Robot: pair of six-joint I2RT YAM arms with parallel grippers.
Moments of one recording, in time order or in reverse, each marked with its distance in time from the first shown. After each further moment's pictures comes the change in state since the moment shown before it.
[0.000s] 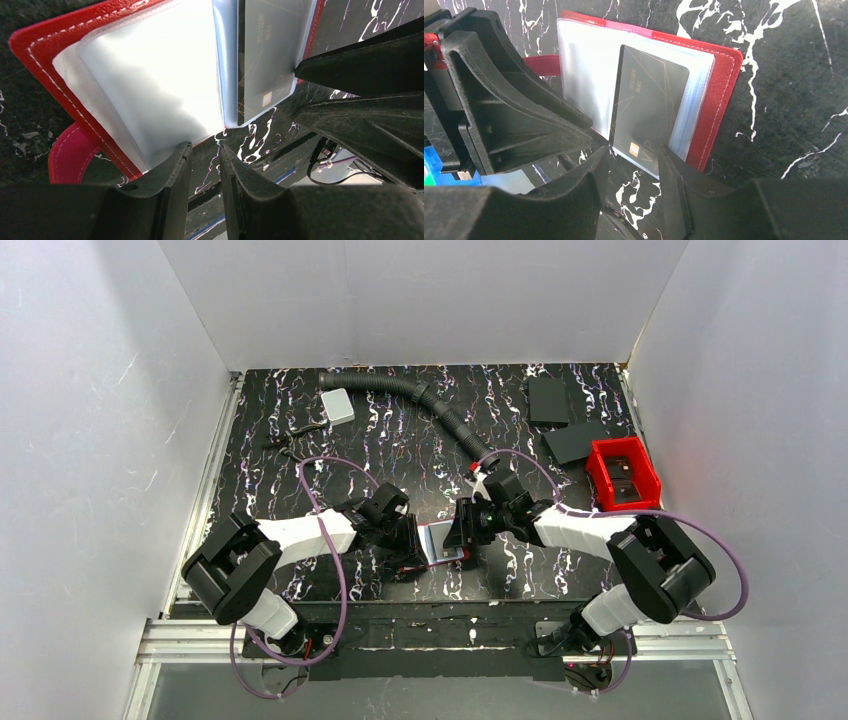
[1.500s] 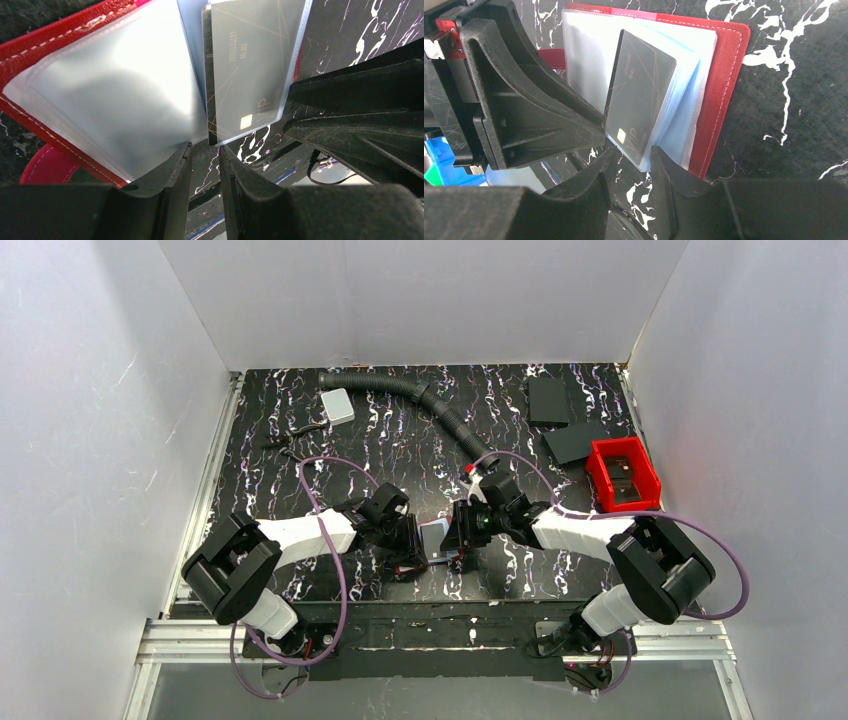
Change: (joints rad) left arm 0.000 0.000 0.000 0.000 0.000 0.000; right arm 0.036 0.006 0.000 0.027 -0.011 0.023
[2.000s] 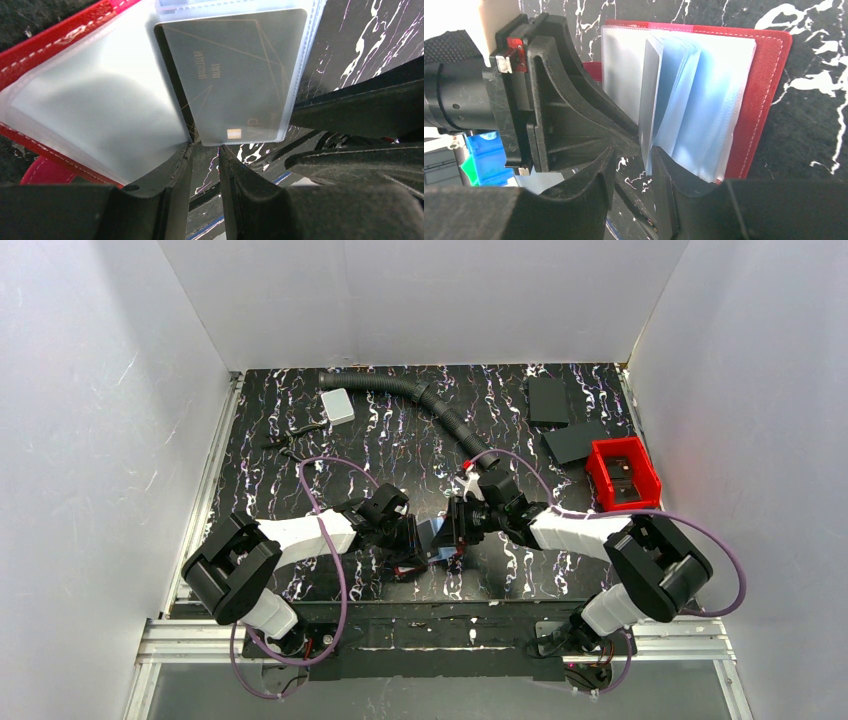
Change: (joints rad) left arm 0.000 0.000 -0.005 0.008 0.000 -0.001; right arm 0.010 0.007 0.000 0.096 -0.060 0.077
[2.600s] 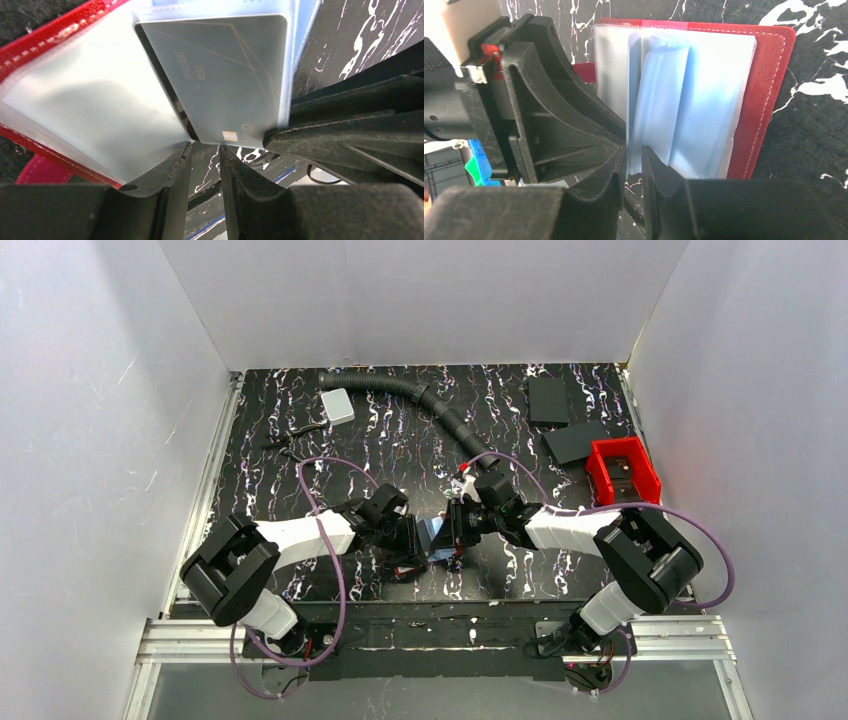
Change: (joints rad) left arm 0.000 -0.006 -0.004 0.003 0.000 -0.001; right arm 0.009 0.059 0.000 0.064 -0.012 0.038
